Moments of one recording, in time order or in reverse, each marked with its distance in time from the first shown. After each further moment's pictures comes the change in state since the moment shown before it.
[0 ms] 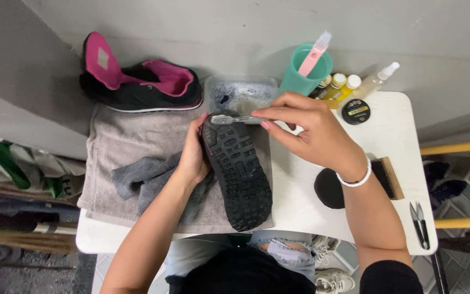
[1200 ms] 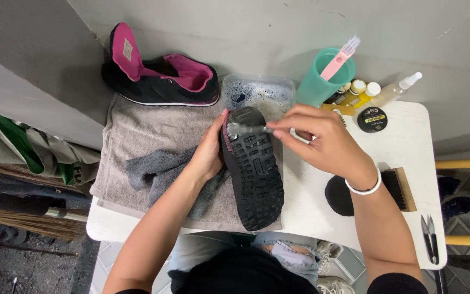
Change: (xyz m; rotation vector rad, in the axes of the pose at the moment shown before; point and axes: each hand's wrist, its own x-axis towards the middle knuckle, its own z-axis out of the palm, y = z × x) left_hand -0.052 0.025 0.032 0.228 -0.042 0.052; right_hand -0.002 -0.004 0.011 0.067 -0.090 0.108
